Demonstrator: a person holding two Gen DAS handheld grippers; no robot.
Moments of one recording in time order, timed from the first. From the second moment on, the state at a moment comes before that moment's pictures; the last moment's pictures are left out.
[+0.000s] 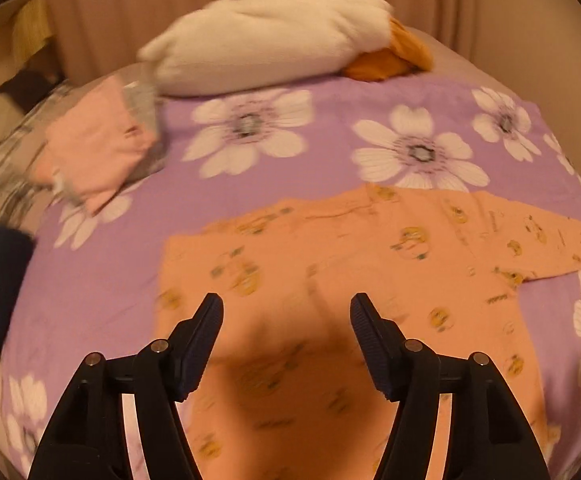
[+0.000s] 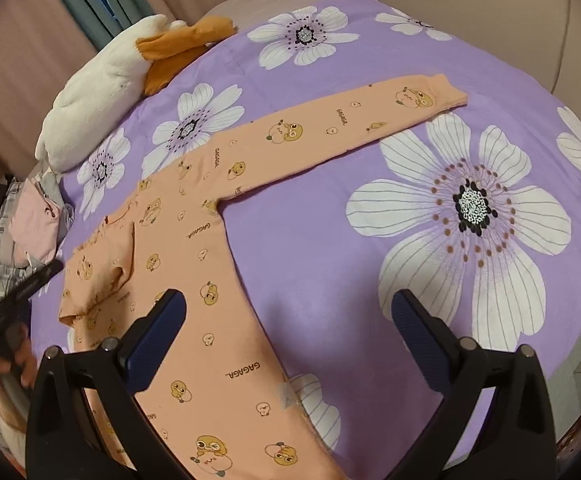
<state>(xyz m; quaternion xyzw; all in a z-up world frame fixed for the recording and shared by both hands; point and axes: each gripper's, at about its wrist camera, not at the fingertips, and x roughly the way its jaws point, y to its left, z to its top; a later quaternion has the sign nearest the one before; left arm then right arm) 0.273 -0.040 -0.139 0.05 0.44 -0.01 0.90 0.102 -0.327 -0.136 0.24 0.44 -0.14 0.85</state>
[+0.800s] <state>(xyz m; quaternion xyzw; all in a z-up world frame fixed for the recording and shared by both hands) 0.276 0.090 -0.250 -0.20 0.44 0.09 0.87 0.178 -0.224 -0.143 0.18 0.45 -0.02 0.87</state>
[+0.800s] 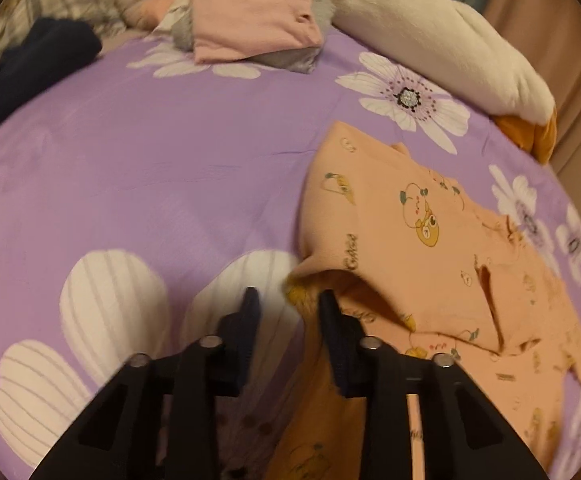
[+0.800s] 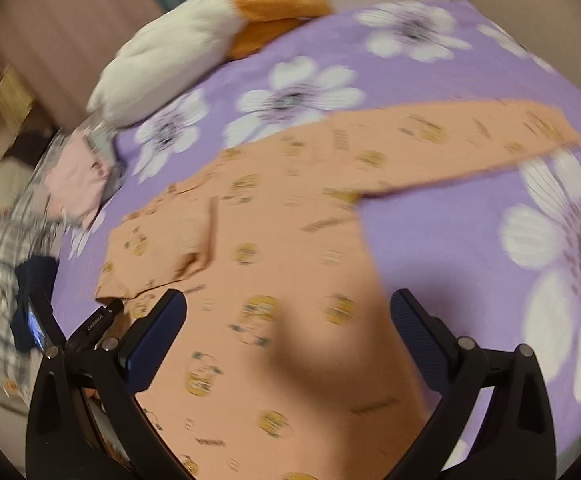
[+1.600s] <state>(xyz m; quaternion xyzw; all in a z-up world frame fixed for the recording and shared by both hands) 0.268 0.096 -0.251 -0.21 0.44 0.07 0.87 0.322 -0.148 -0.173 0.02 0.51 -0.01 0.86</state>
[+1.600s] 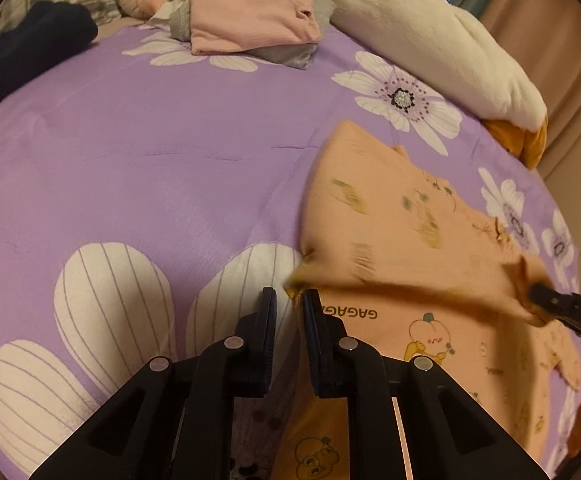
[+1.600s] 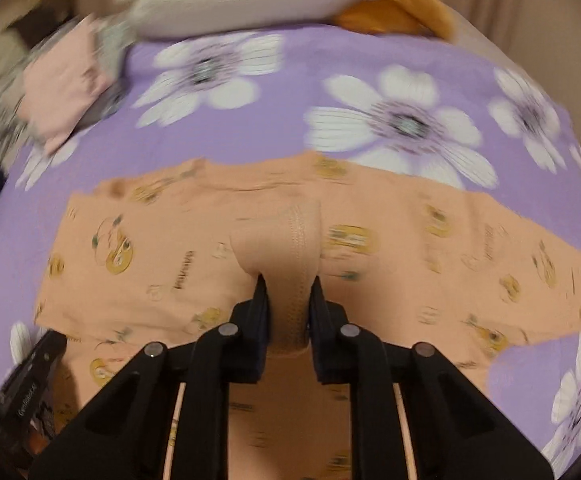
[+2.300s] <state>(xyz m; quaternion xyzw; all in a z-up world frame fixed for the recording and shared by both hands) 0.268 0.092 -0.251 -0.20 0.44 0.07 0.87 0.289 -0.233 -0.166 0.21 0.46 -0.01 0.86</state>
